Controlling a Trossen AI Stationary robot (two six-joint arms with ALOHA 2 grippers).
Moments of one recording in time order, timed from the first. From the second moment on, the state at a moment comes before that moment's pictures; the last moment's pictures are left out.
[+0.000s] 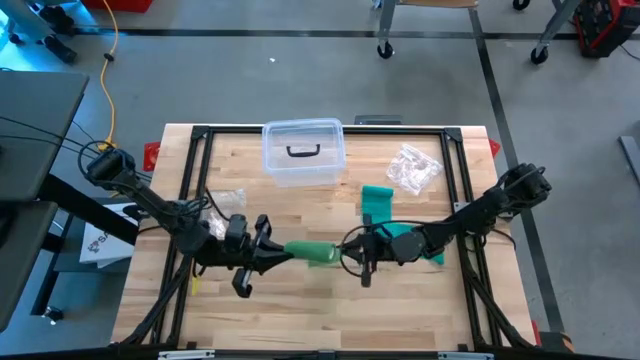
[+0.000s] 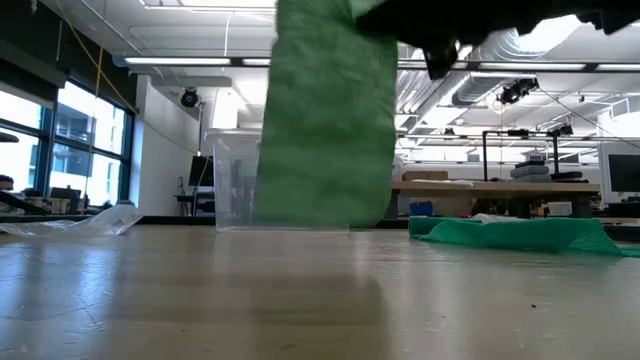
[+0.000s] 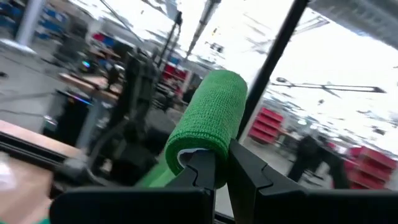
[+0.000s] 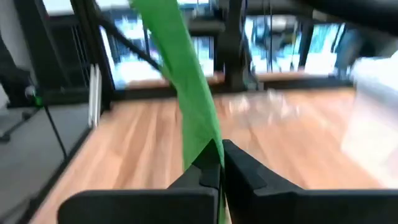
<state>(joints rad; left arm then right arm) -0.64 1.28 0.81 0.79 -0.61 -0.28 0.44 1.57 0.70 0.64 0.46 0.15</state>
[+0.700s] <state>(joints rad) -0.63 1.13 0.81 0.63 -1.11 0.16 0.58 1.57 0.80 0.54 0.05 0.07</state>
